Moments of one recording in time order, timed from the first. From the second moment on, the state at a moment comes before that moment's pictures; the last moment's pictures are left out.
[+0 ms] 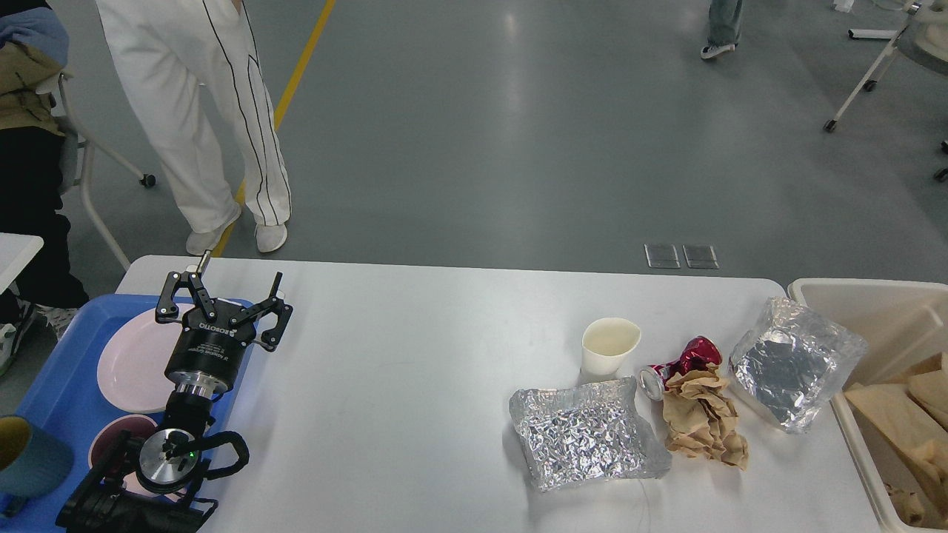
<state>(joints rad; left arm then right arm) -0.29 0.03 -1.54 -0.77 0.20 -0.62 -0.09 0.56 -0.49 -0.78 0.09 0.35 0.03 -0.20</state>
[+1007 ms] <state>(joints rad) -0.29 0.03 -1.54 -0.77 0.20 -0.62 -0.09 0.52 -0.39 -0.79 0.10 0.34 -0.08 -0.20</state>
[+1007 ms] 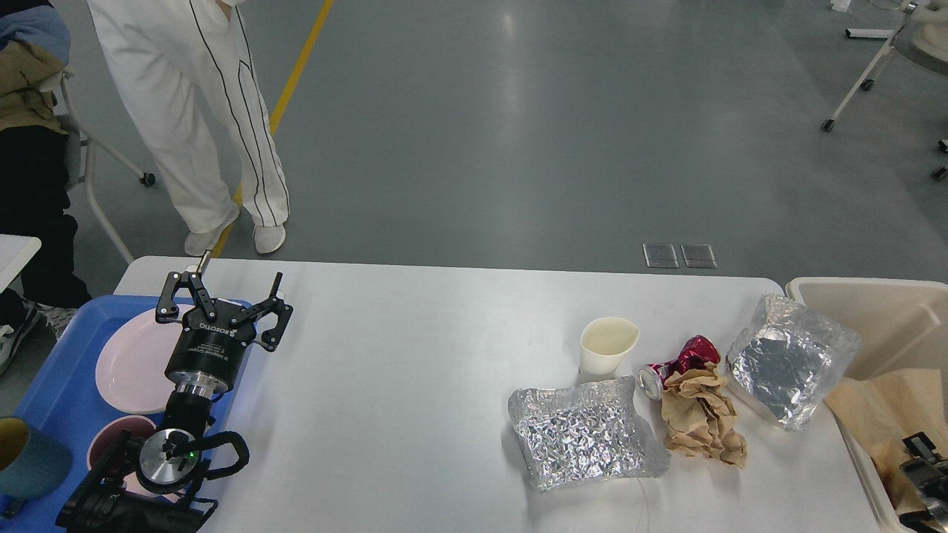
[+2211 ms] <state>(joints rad) -0.29 0.03 -1.54 -0.77 0.20 -0.62 -0.09 1.72 -0.58 -1.29 0.91 -0.13 0.46 -0.28</state>
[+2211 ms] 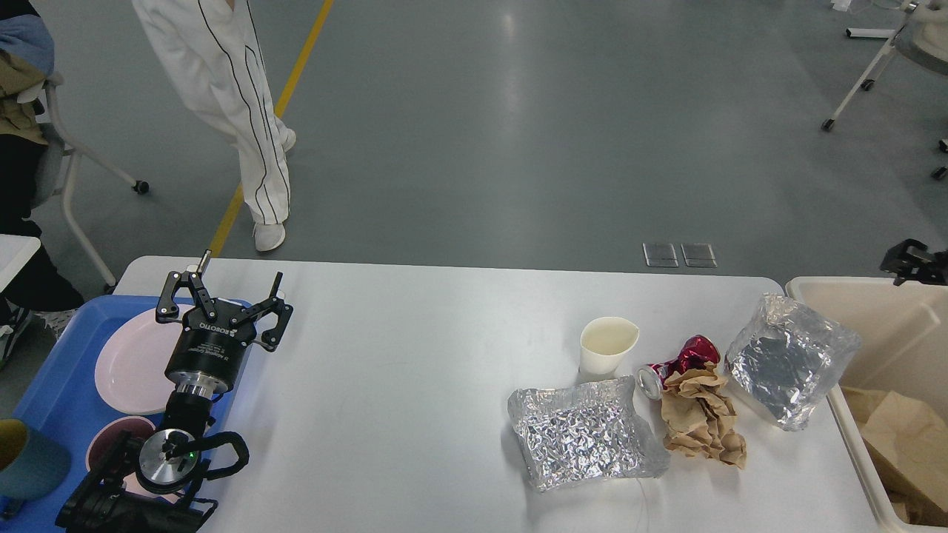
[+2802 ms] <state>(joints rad) -0.29 0.03 -1.54 -0.77 0.20 -0.62 -0.09 2.41 -0.45 -1.33 1.63 -0.05 0.73 -0.28</state>
